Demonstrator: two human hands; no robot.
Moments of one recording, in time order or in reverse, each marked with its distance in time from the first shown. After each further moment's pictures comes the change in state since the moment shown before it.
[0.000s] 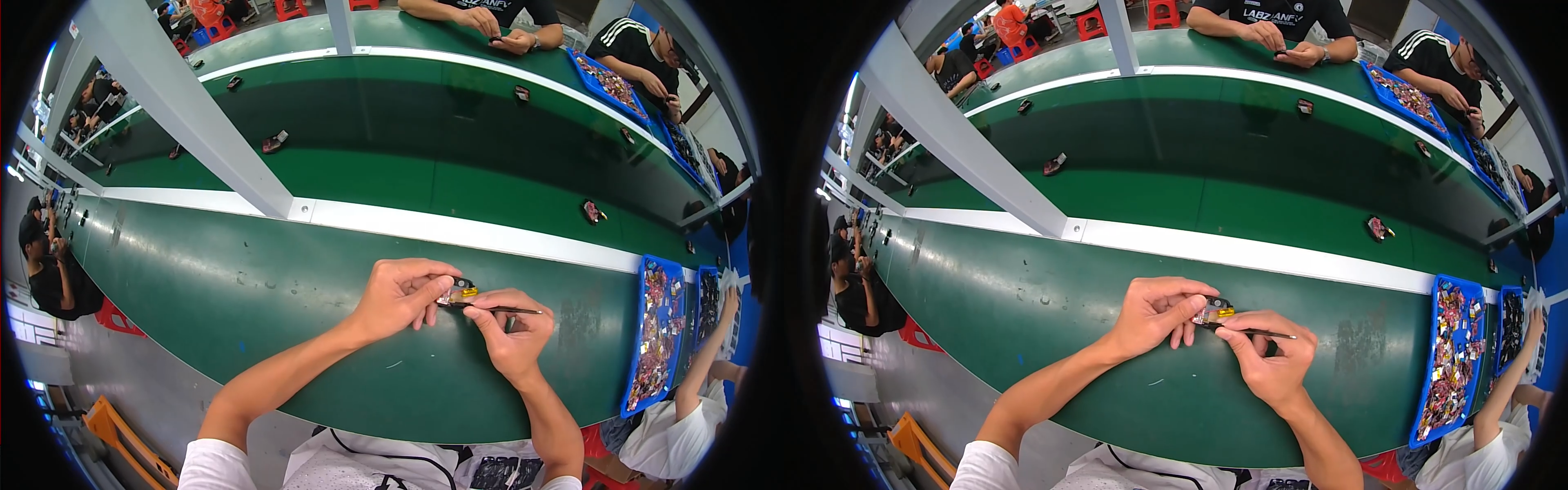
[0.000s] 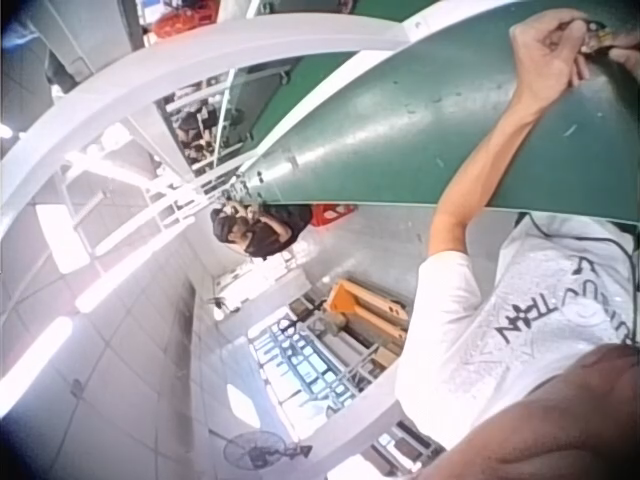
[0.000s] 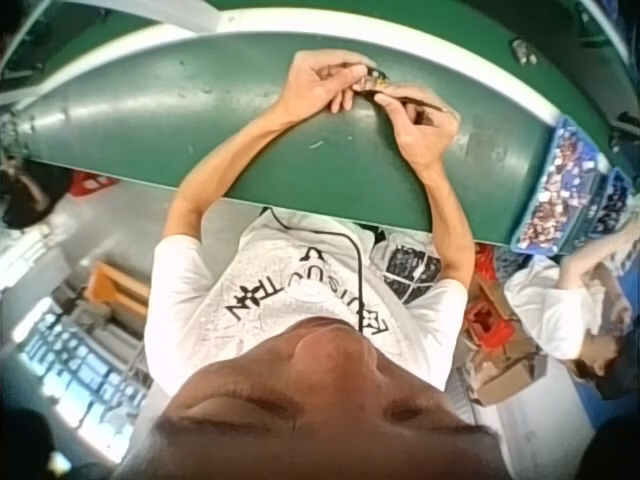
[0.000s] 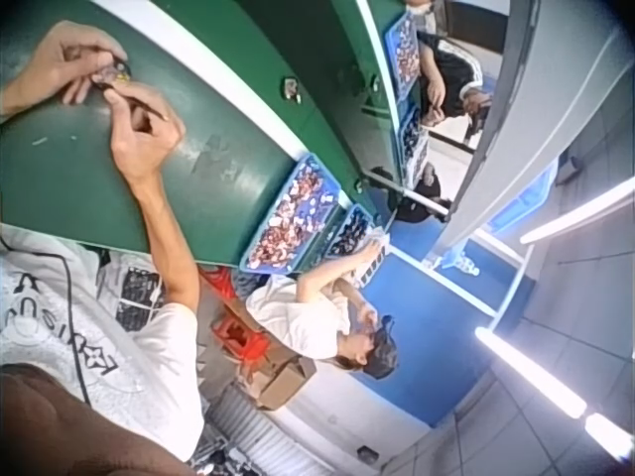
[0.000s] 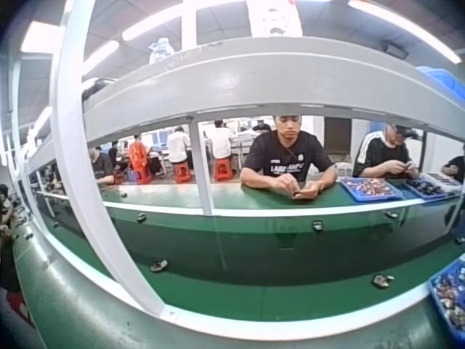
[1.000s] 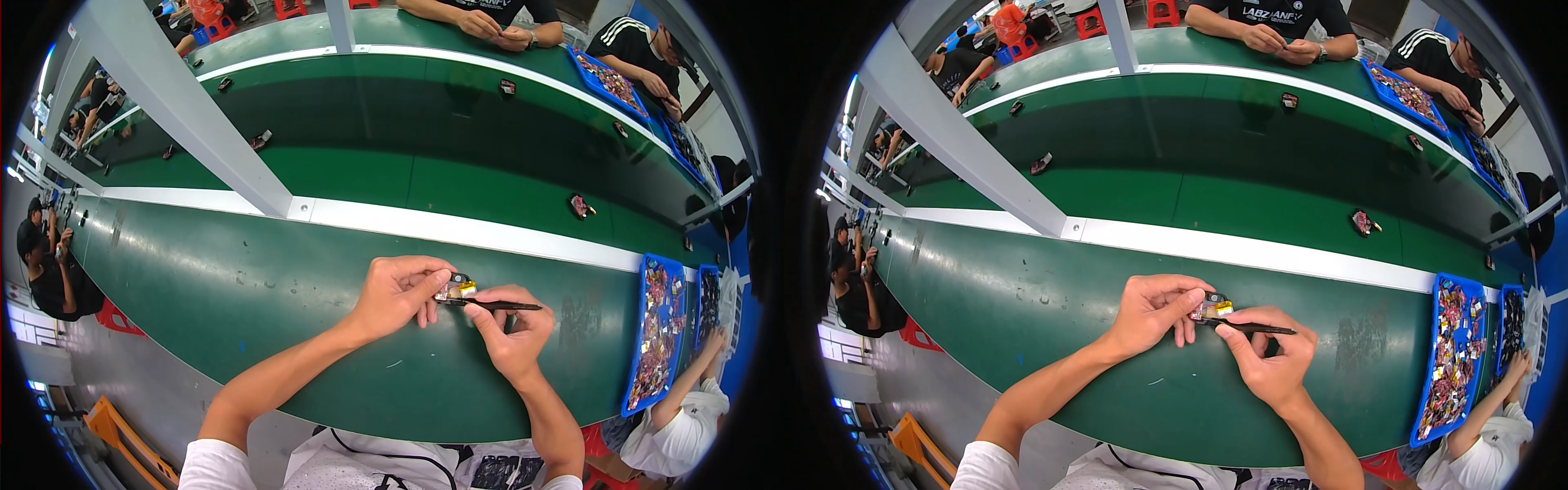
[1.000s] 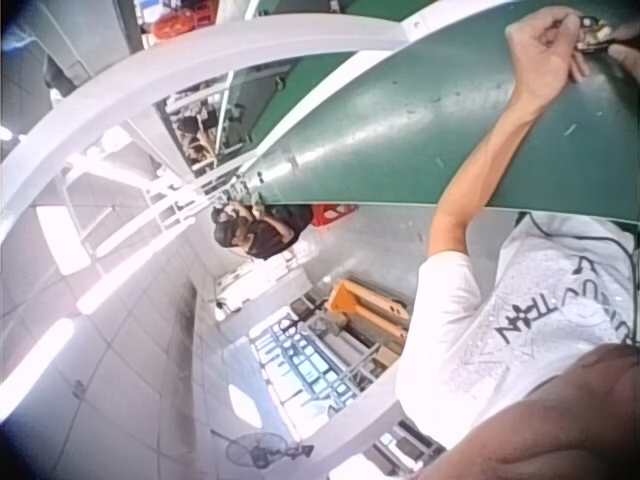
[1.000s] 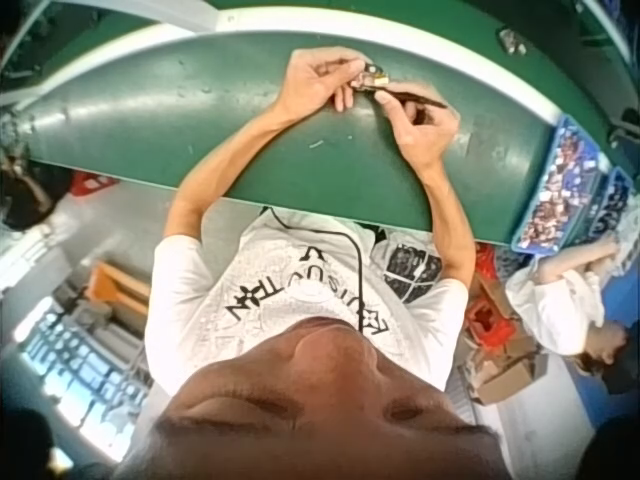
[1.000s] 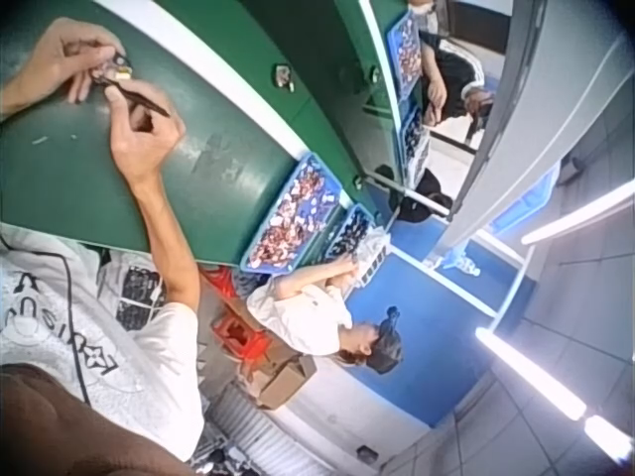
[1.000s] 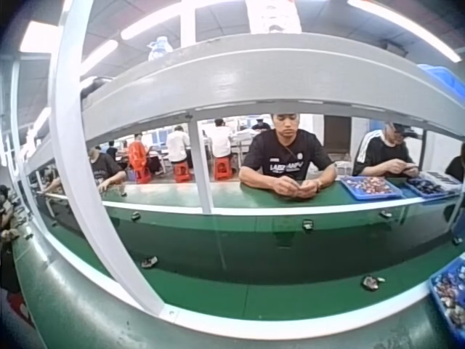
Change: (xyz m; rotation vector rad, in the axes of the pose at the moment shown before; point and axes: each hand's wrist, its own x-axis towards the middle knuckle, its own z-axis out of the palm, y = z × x) left_hand 0.000 -0.006 0.000 -0.040 0.045 -0.026; right_hand -0.001 -0.003 0.000 -0.023 0.019 0.059
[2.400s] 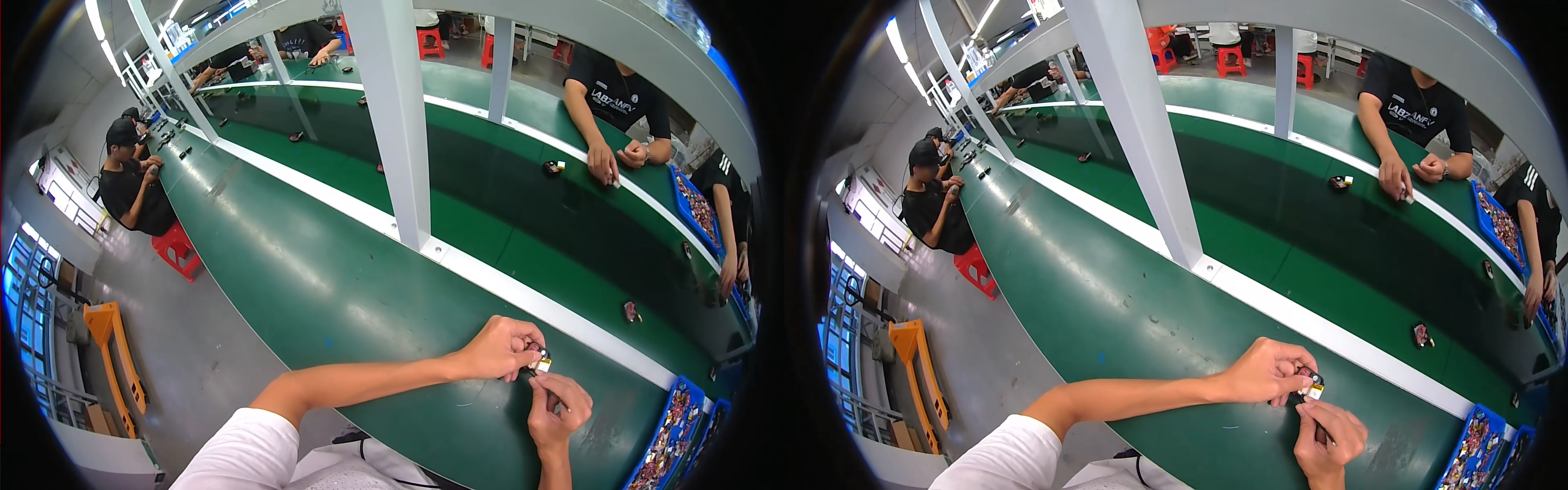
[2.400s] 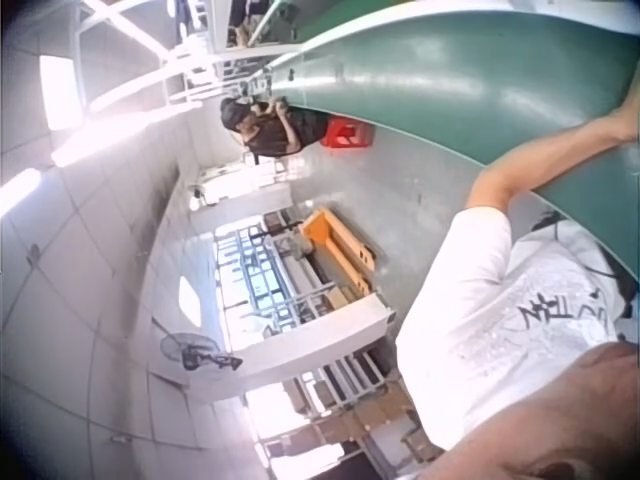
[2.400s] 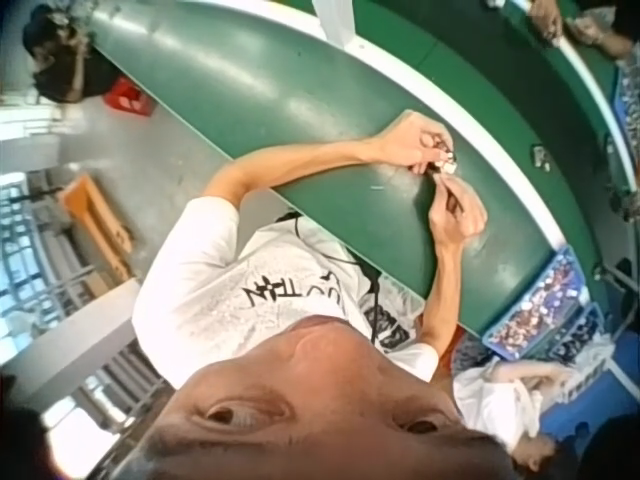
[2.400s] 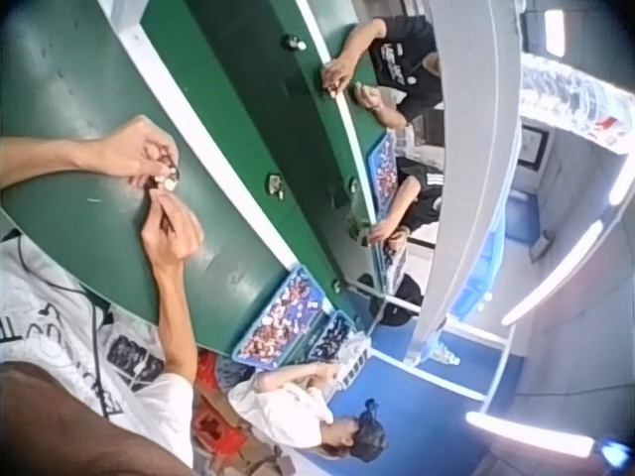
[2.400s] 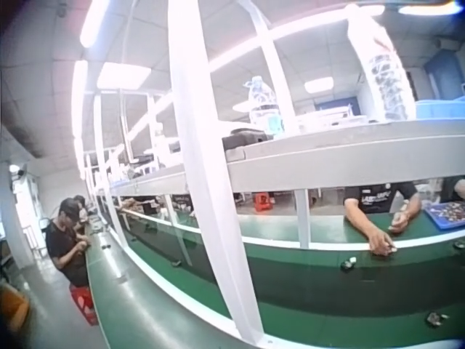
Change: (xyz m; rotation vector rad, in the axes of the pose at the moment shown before) left_hand 0.002 0.004 0.009 0.012 -0.012 -0.026; right_hand -0.005 -0.006 0.003 -0.296 -0.081 -0.404
